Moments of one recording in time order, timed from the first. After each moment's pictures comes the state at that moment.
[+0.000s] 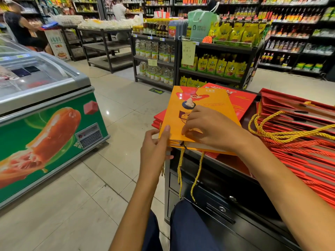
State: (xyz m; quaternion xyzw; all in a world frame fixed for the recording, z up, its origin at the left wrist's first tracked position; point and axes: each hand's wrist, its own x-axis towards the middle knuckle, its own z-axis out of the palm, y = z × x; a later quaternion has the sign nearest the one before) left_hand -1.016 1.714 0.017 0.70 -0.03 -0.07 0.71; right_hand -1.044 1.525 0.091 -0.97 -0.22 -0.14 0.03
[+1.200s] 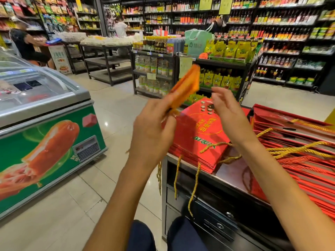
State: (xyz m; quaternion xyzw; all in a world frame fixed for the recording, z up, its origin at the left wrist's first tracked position) left_hand -1.009 1.718 0.115 0.75 -0.36 0.30 0.47; right_hand -1.050 1.508 0.126 -0.80 0.03 -0.30 0.51
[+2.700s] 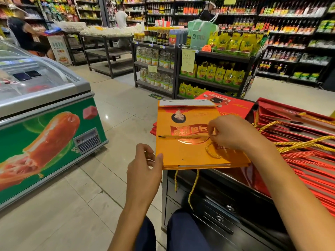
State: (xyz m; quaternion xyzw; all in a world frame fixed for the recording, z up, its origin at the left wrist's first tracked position) left_hand -1.039 1.743 -0.004 0.81 -0.11 0.10 0.56; right_hand -1.048 1.491 0.107 -1.00 0.07 -0.02 -0.02
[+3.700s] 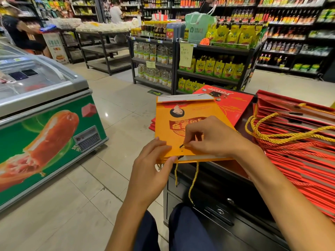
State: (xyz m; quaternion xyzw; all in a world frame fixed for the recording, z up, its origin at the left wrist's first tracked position) left_hand -1.038 1.746 -0.011 0.83 -0.27 0.13 0.47; right_hand -1.061 1.529 0.093 -0.96 -0.16 -0.07 0.23
